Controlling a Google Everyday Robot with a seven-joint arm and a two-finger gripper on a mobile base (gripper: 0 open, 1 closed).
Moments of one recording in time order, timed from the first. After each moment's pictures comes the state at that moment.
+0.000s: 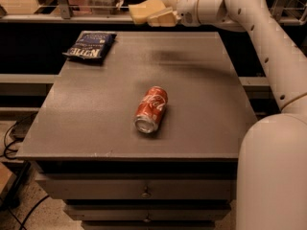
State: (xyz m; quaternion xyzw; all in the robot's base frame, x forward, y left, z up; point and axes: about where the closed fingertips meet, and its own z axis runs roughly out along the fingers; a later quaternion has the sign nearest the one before) arm 0.822 -0.017 0.981 -0.47 0.62 0.21 0.59
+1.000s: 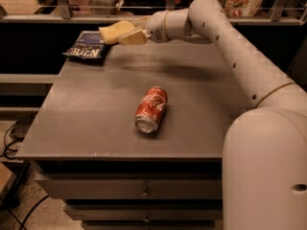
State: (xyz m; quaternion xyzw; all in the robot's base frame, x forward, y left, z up) arm 0.801 0.081 0.922 -0.49 0.63 0.28 0.53
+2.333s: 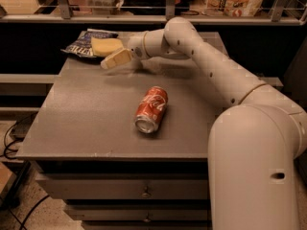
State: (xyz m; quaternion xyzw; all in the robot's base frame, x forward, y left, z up) arm 0.803 0.139 0.852 -0.47 0.66 0.31 0.49
